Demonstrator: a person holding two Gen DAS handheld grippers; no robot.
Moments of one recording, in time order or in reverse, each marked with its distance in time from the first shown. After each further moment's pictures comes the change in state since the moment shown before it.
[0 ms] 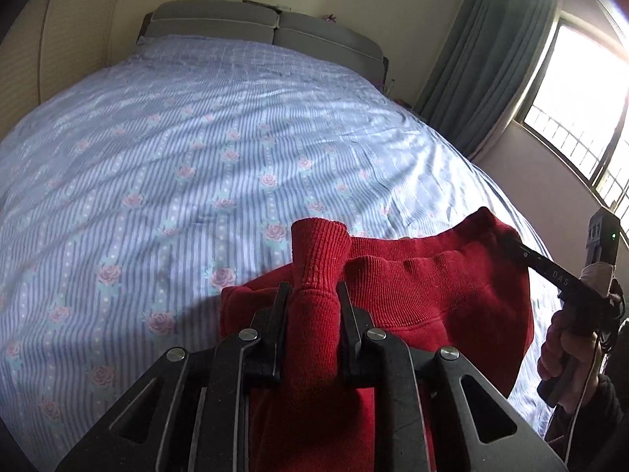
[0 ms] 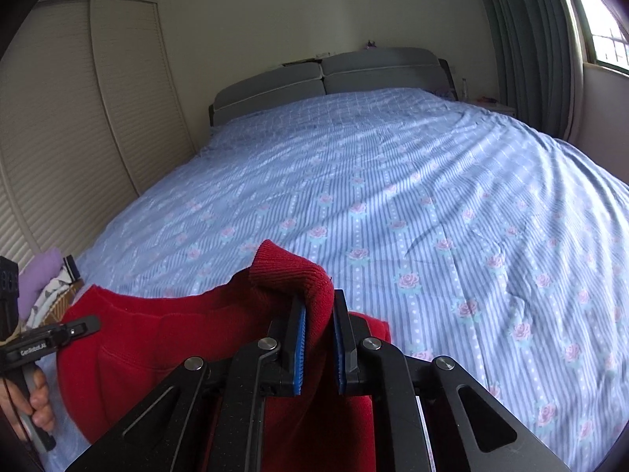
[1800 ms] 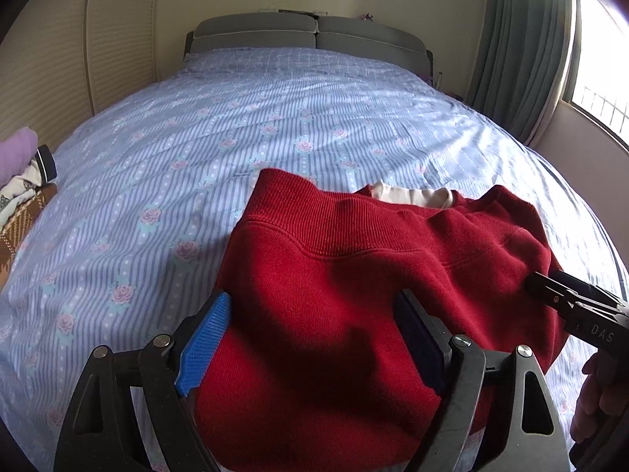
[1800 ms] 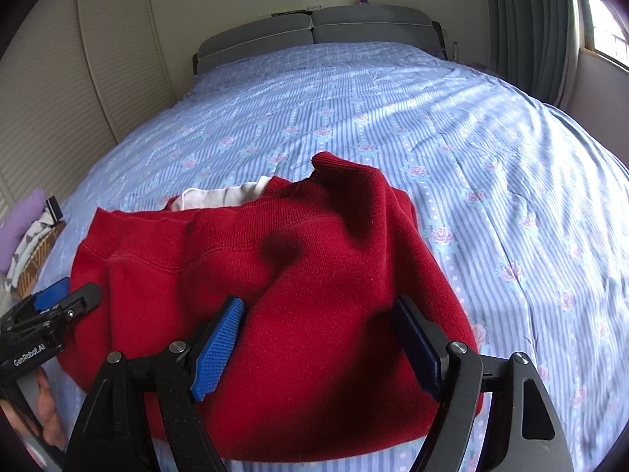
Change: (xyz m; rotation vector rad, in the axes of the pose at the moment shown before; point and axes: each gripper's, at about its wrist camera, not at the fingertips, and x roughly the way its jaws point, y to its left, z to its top) left arm -0.013 -0.048 -0.065 0.049 -0.066 0.275; right arm -0.016 0.032 -0.074 -0.019 0.149 -0.080
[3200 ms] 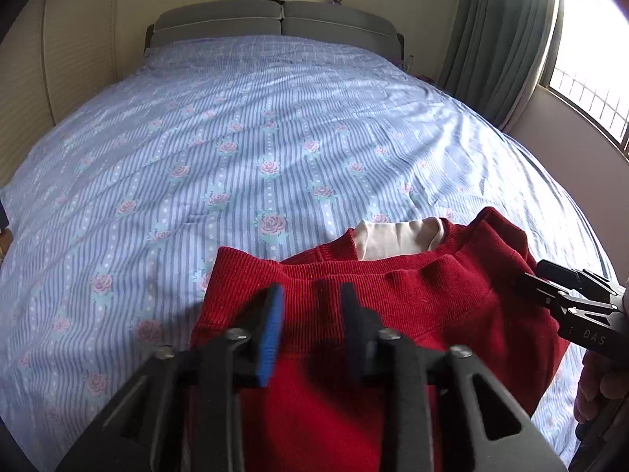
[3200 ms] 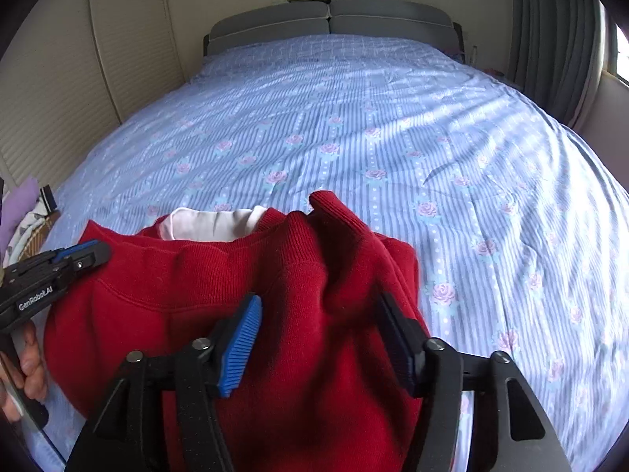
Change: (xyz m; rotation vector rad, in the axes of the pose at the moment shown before) left arm 0.041 -0.001 0.056 0.060 0.067 -0.118; right arm 0.022 0.003 0.044 -0.082 0.044 -0.013
